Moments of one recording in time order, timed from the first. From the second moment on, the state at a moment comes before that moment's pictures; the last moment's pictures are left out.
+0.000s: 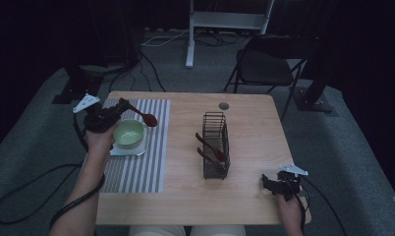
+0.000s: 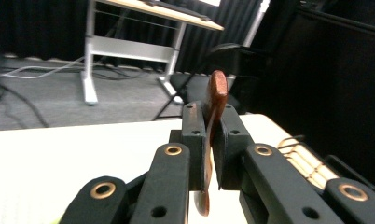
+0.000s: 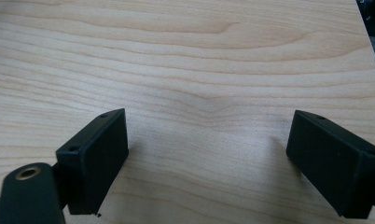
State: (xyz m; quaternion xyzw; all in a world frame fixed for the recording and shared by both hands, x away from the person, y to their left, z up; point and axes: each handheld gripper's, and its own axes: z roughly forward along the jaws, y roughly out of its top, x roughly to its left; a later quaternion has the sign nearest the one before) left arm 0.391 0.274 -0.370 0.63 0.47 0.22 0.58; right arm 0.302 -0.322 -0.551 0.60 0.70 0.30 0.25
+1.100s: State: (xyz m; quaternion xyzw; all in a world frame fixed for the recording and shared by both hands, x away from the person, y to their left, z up) left arm 0.367 0.333 -0.454 0.58 0.57 0.24 0.53; right arm 0.302 -0.322 -0.551 0.60 0.70 0.30 0.25
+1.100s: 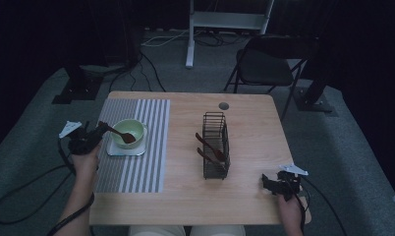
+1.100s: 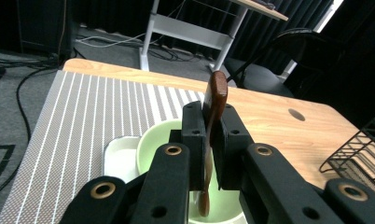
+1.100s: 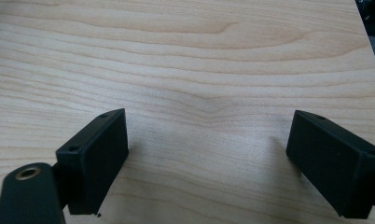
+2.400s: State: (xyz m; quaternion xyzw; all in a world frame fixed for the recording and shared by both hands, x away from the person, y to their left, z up) left arm 0.343 0.332 -0.501 0.61 0.61 0.25 0.44; right arm 0.302 -0.322 -0.551 0.60 0.70 0.30 0.25
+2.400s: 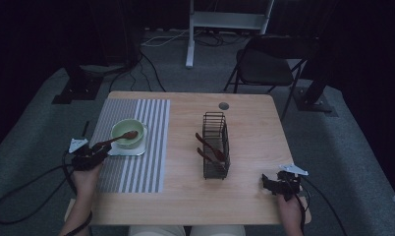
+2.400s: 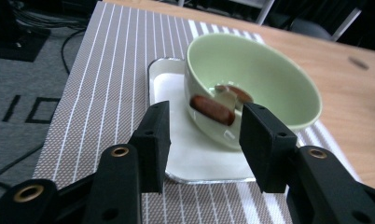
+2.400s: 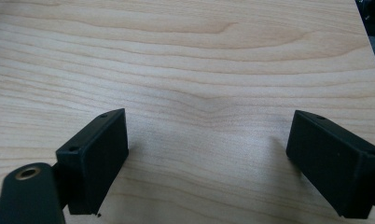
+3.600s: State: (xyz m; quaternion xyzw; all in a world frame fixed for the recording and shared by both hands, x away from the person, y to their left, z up) left arm 0.295 0.331 -0.532 0.64 0.63 0.24 0.38; right arm 0.302 -0.322 -0.551 0.60 0.70 0.30 0.25
